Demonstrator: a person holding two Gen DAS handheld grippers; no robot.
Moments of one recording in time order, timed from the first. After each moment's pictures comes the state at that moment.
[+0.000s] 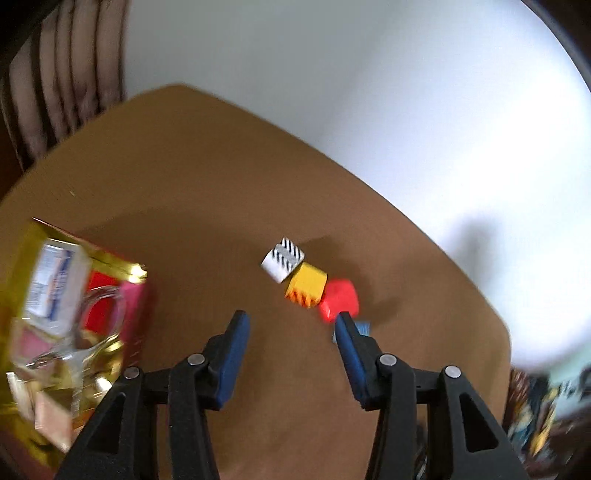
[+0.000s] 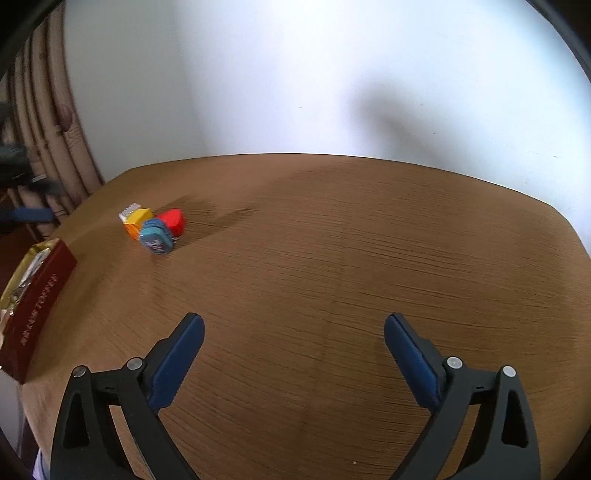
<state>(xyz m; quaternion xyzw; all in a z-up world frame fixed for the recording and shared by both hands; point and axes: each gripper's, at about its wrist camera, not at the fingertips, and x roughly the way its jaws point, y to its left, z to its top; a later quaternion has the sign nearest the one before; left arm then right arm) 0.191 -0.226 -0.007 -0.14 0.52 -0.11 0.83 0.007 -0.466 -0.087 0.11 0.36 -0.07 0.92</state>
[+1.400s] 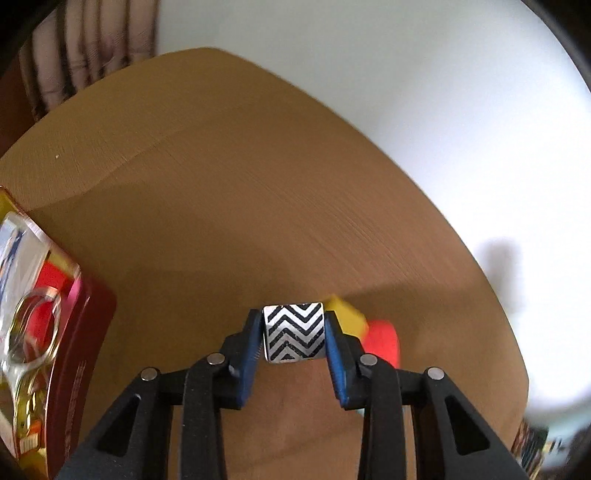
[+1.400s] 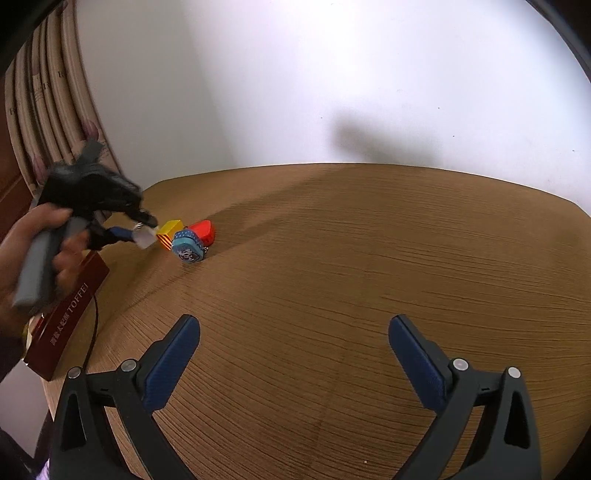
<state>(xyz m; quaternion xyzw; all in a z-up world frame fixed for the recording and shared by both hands) 0.228 -0.272 -0.064 -0.15 0.54 -0.04 0.83 -0.025 -0.477 -0.070 0.14 0.34 -0.03 0.93</state>
